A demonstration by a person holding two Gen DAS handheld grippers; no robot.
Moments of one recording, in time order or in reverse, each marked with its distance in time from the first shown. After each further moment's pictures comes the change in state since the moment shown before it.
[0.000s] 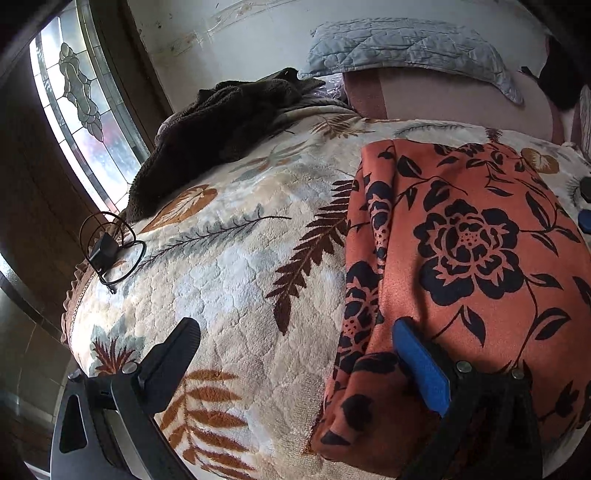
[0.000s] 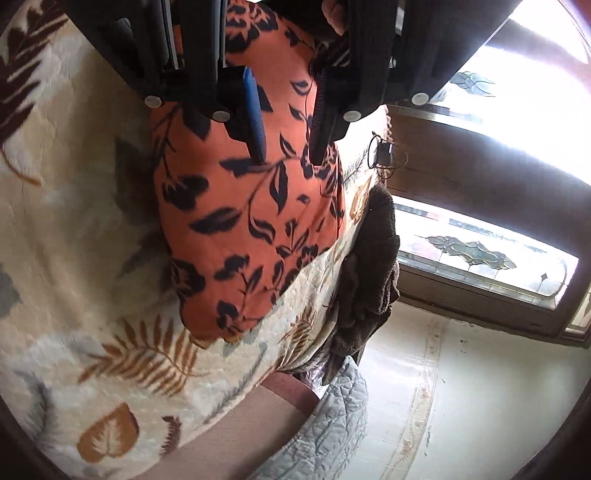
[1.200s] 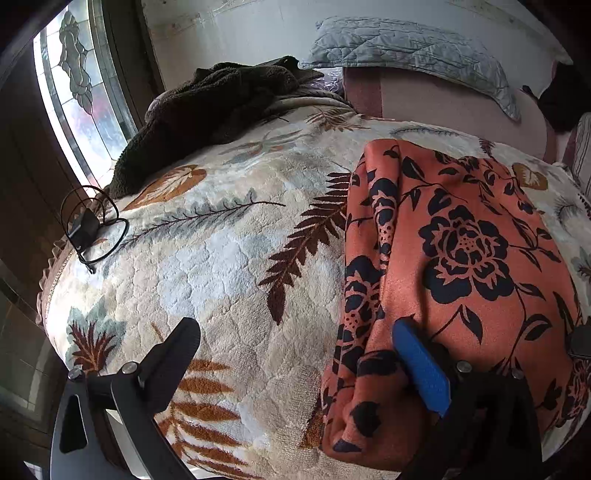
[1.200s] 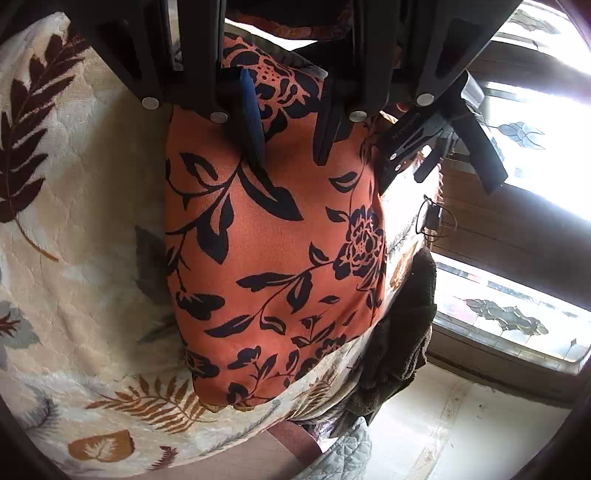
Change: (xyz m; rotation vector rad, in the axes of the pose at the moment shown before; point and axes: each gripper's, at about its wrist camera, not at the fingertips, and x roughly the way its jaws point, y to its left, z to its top) left arm 0.006 0.025 0.000 -0.100 0.060 -0.151; right arm 0.001 -0.003 -0.064 -0.090 0.171 -0.159
